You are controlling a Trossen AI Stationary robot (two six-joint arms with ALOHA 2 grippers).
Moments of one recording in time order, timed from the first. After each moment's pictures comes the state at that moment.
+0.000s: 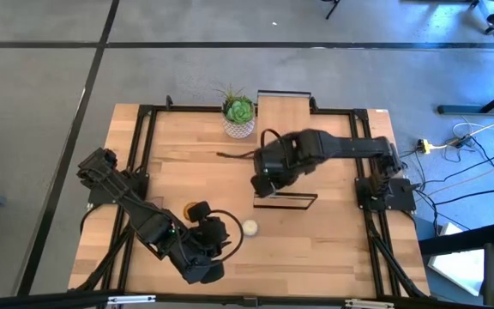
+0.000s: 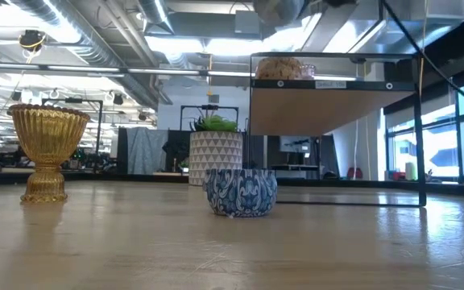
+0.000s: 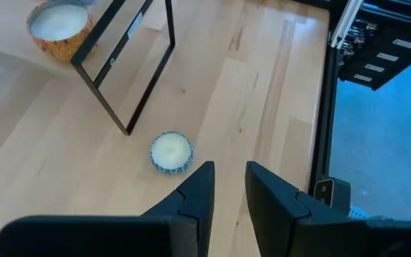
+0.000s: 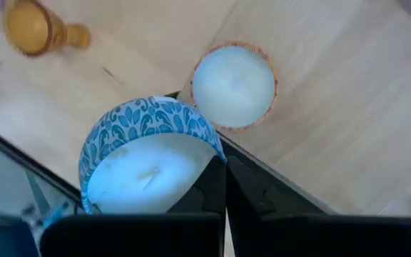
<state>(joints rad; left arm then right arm) -0.68 1.75 1.77 -1.02 -0.58 -0.87 0.14 1.93 2.17 -1.57 0.00 1.14</state>
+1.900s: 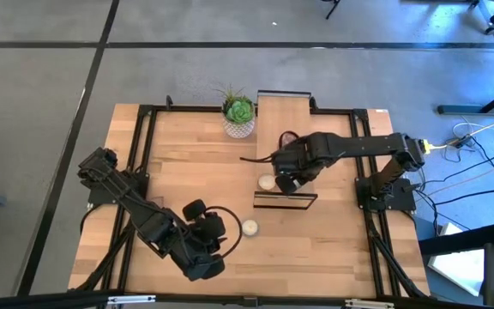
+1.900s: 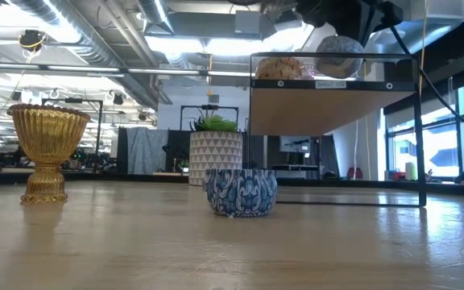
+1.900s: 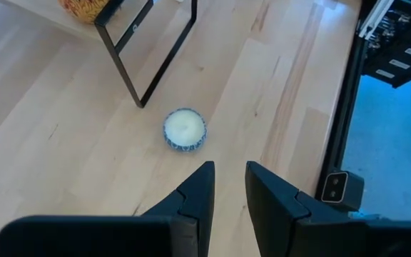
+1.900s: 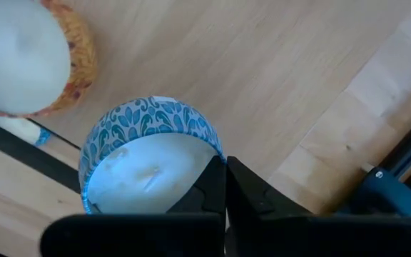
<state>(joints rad) -0.67 1.75 1.77 -1.11 -0.55 -1.00 0.10 1.72 1.72 -1.57 0.10 1.05</state>
